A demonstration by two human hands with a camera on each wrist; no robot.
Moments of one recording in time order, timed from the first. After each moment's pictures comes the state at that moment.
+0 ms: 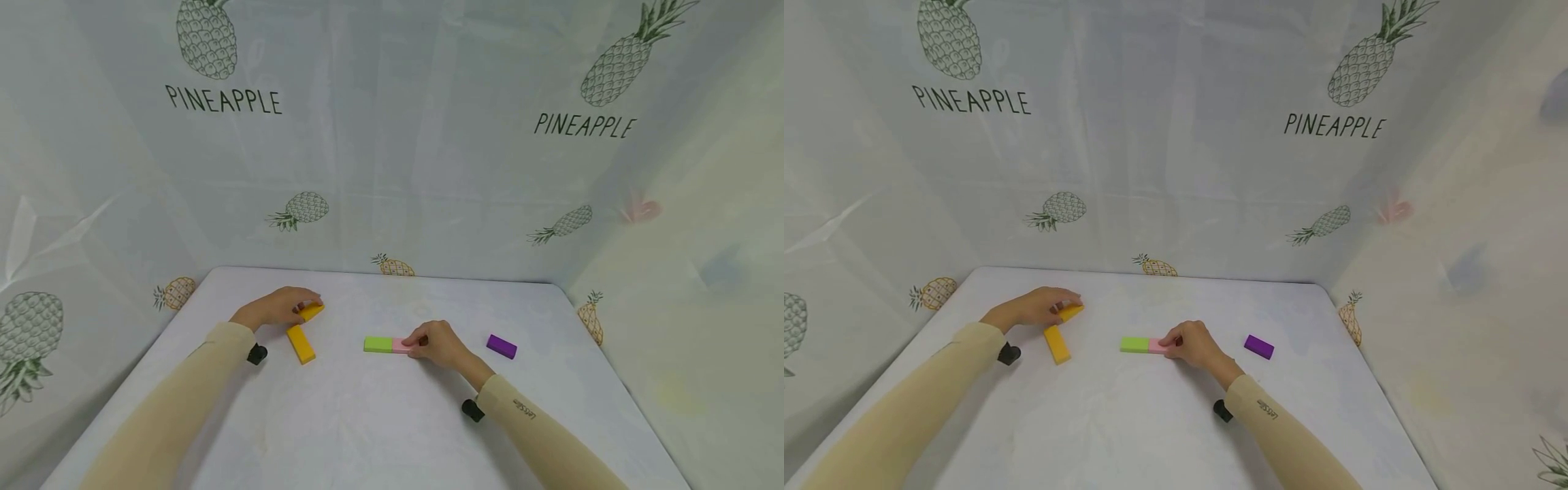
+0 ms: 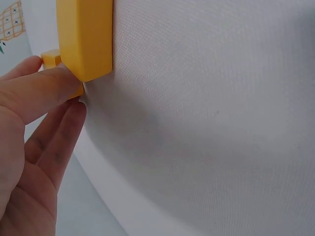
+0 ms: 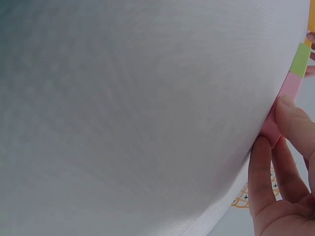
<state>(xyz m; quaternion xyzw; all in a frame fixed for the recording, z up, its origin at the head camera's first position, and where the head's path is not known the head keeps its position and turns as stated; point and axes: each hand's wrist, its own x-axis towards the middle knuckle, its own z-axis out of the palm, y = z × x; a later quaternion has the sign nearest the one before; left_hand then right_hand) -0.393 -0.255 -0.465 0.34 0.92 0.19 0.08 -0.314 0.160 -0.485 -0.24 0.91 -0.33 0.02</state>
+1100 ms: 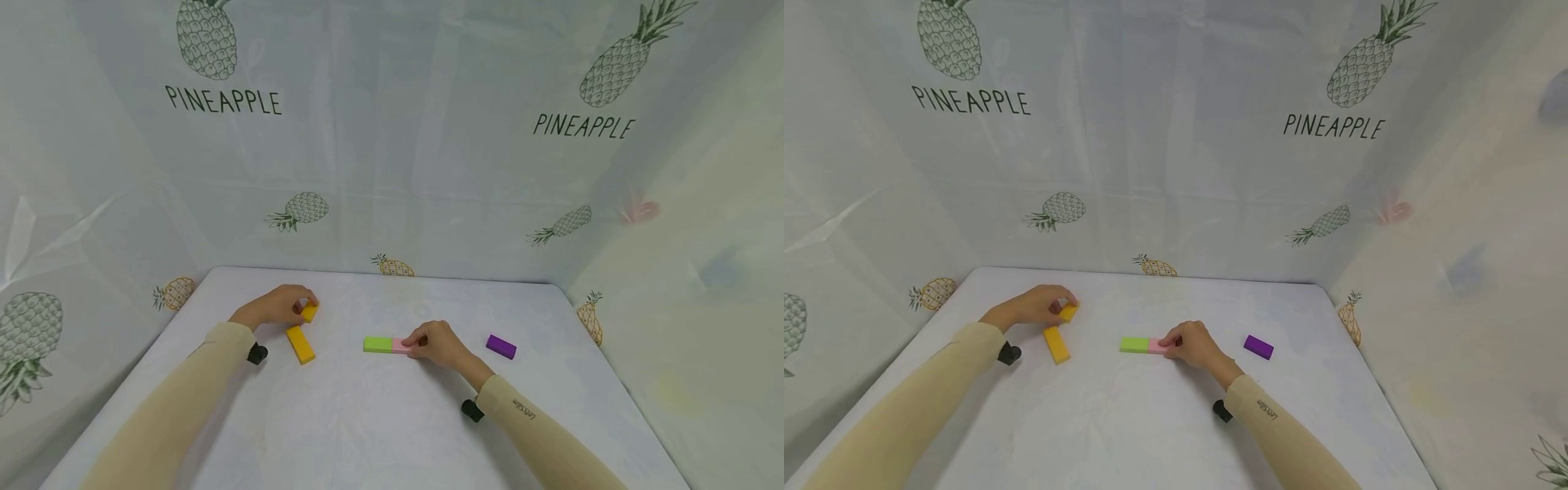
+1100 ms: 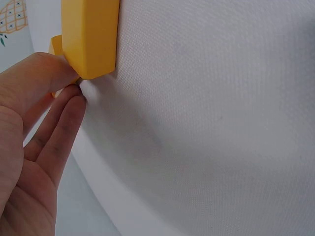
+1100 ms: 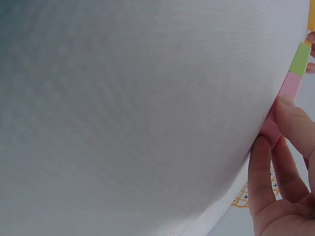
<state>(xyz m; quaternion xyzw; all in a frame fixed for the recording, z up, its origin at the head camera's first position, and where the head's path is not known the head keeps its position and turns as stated) -0.396 -0.255 -0.466 0.28 0.93 0.22 0.09 -0.314 0.160 -0.485 -0.24 0.91 -0.34 0.02</state>
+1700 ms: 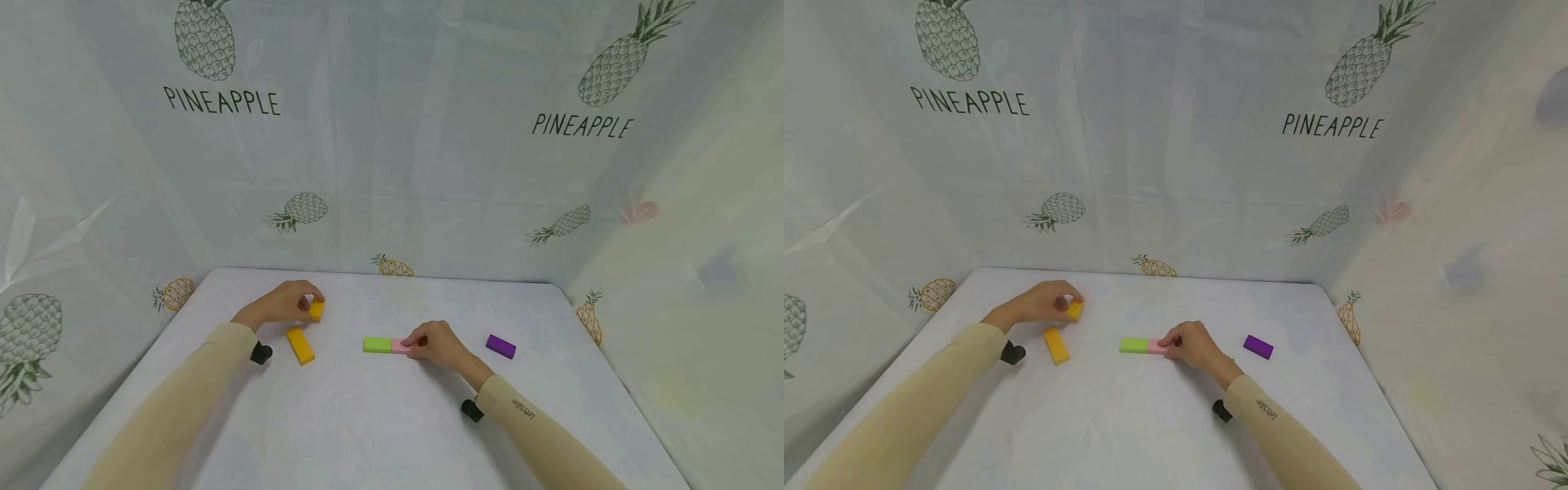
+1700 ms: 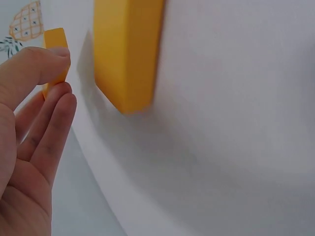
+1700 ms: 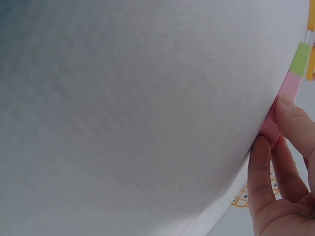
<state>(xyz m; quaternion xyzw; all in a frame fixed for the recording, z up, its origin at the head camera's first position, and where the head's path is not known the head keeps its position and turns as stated) -0.395 -0.243 -0.461 0.27 0.93 0.25 0.07 -0.315 0.161 -0.486 -0.25 0.91 -0.34 0.02</state>
